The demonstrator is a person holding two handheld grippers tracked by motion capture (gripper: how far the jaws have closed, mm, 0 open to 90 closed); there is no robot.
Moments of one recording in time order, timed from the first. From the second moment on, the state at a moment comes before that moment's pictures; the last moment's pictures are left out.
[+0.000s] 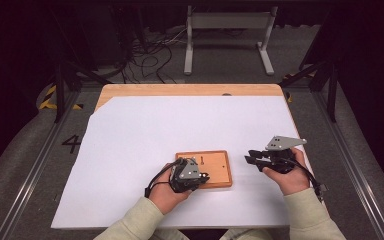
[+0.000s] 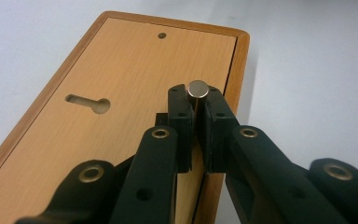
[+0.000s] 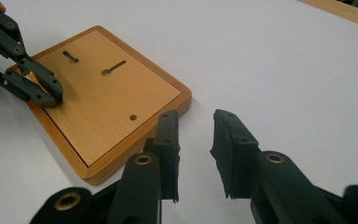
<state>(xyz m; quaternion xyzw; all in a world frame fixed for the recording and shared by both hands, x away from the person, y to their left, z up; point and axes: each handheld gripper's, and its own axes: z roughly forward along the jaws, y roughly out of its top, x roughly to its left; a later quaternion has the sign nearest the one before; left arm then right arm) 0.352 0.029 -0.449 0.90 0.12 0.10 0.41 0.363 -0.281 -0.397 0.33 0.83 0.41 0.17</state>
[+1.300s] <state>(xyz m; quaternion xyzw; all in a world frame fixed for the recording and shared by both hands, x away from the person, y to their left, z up) 0.322 0.027 -0.459 0.88 0.08 0.22 0.42 0.381 -0.269 -0.391 0.34 0.83 0.42 0.14</state>
